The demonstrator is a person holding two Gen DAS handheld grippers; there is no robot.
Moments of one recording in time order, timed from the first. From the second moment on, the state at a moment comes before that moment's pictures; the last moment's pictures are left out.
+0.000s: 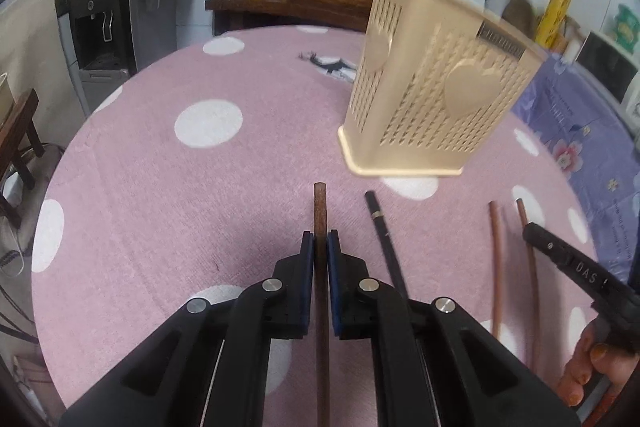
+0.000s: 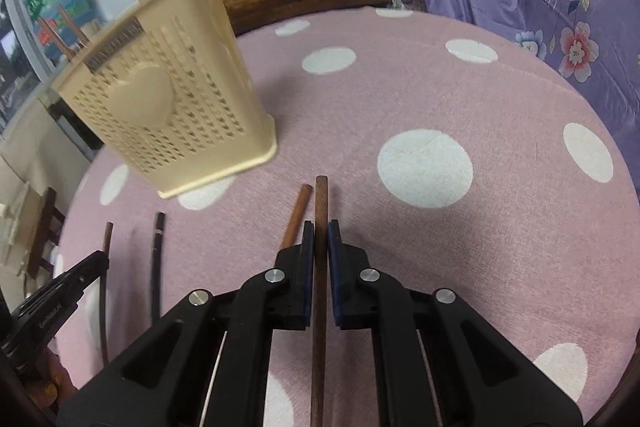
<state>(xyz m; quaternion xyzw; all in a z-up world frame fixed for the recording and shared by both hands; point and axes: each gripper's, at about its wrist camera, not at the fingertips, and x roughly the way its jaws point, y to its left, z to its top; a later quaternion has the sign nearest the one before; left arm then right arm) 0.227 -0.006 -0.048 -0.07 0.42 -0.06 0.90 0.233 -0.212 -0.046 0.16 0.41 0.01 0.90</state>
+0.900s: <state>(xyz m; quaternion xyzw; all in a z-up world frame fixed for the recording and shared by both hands) 0.174 0.027 0.068 -0.10 0.25 -0.11 0.96 0.137 -0.246 0.095 0.17 0.22 0.10 0.96</state>
